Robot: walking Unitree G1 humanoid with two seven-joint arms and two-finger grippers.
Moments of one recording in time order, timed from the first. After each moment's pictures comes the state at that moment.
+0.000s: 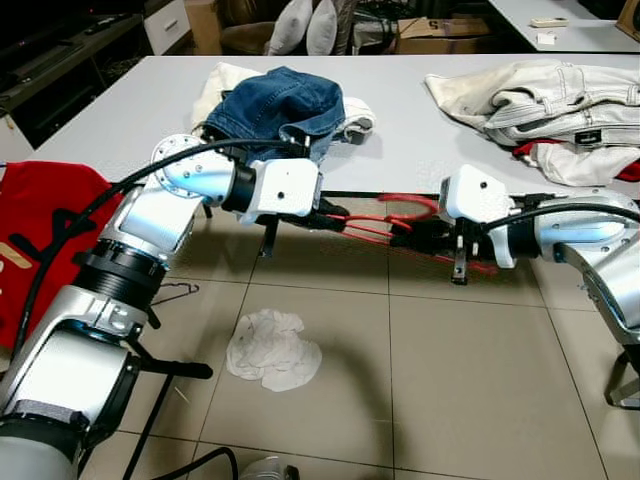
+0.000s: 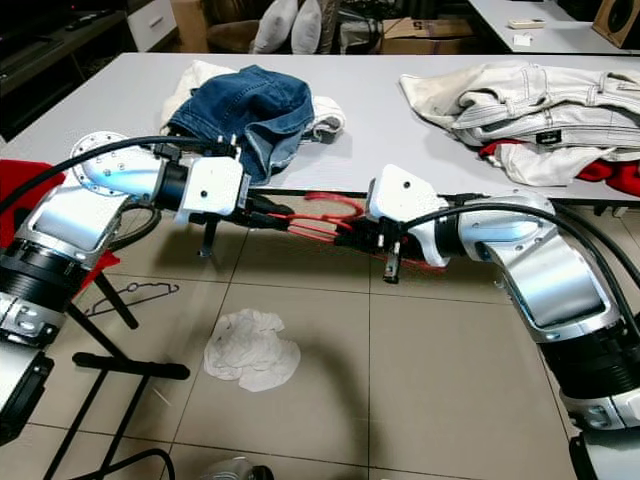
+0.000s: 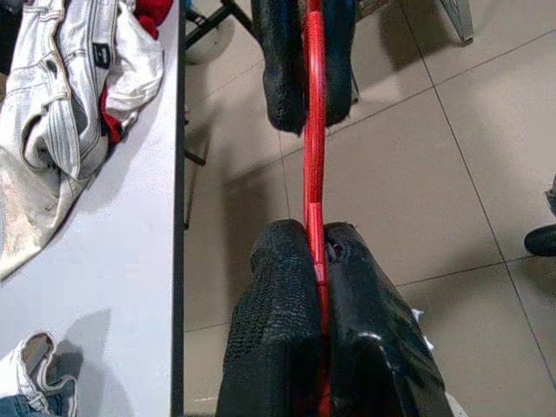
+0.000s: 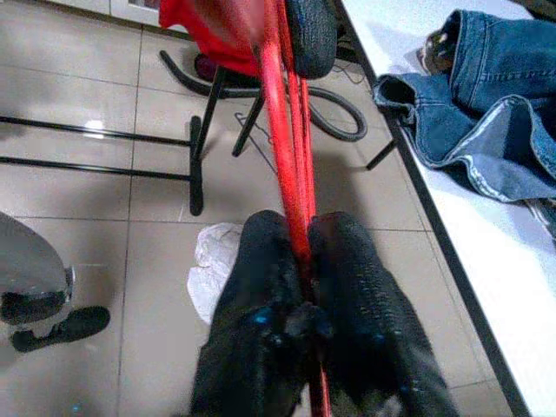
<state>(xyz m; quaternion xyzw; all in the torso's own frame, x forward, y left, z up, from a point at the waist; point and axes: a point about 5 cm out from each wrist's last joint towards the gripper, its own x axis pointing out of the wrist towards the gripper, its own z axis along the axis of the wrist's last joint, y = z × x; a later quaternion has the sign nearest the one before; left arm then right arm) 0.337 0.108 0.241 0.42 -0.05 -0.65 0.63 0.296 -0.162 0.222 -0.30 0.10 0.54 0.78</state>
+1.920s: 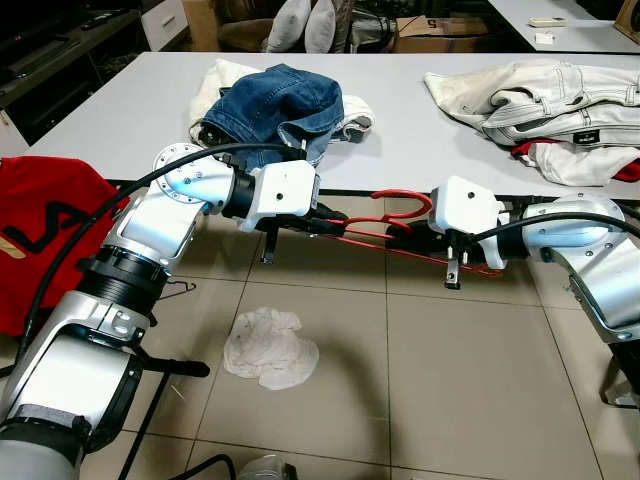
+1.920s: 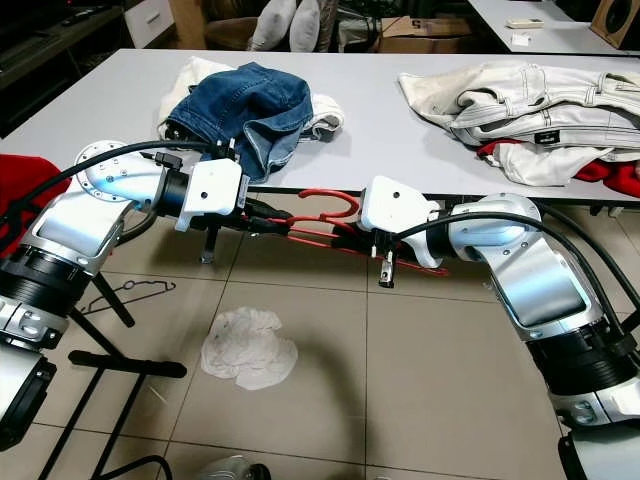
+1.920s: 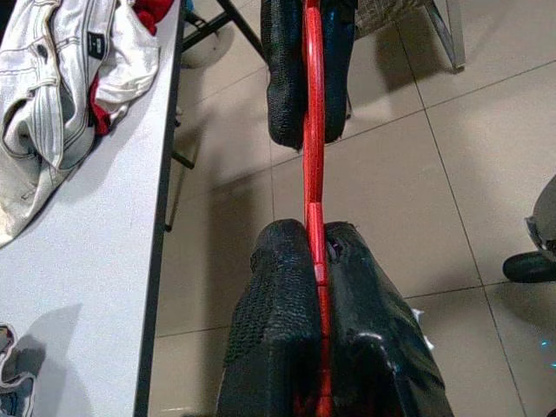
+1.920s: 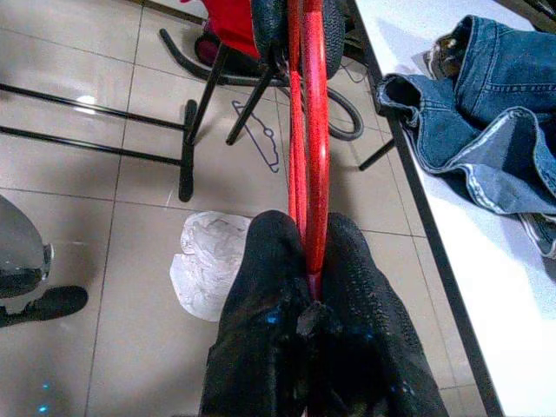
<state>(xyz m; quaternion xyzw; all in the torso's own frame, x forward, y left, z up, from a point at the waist) 0.338 0.111 0.231 0.38 -0.03 -0.65 0.65 0.301 -0.157 0.215 -0.34 0.08 0.54 0.77</state>
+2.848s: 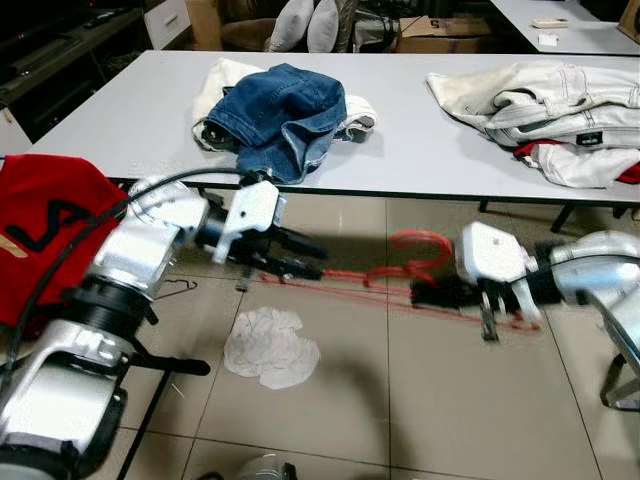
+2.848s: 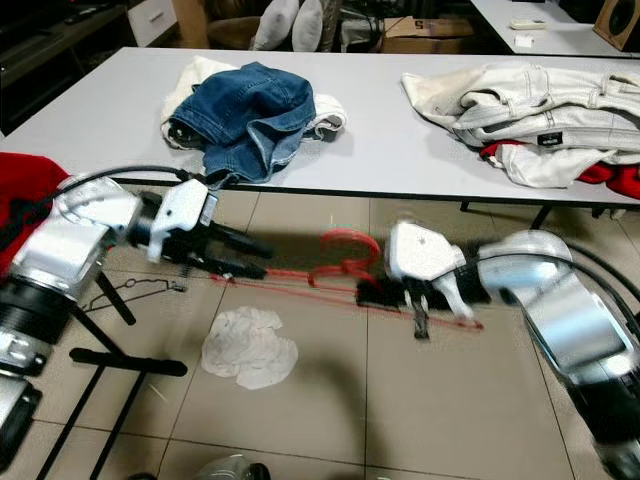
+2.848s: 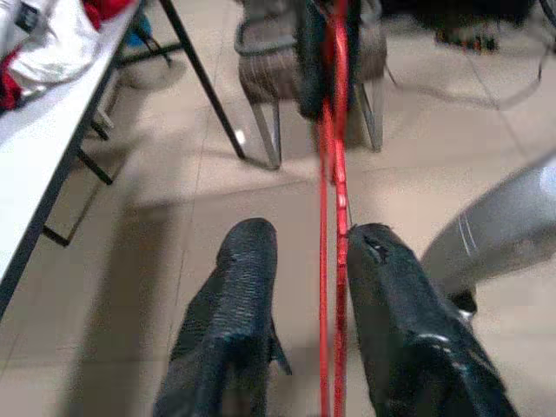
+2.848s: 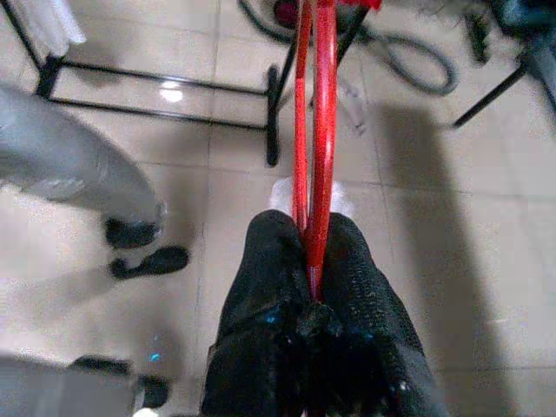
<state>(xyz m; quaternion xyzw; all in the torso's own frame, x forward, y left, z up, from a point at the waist) 0.323 0.138 0.192 0.24 0.03 -0.71 0.66 0.262 -0.190 0.177 -0.29 0.19 0.58 0.73</state>
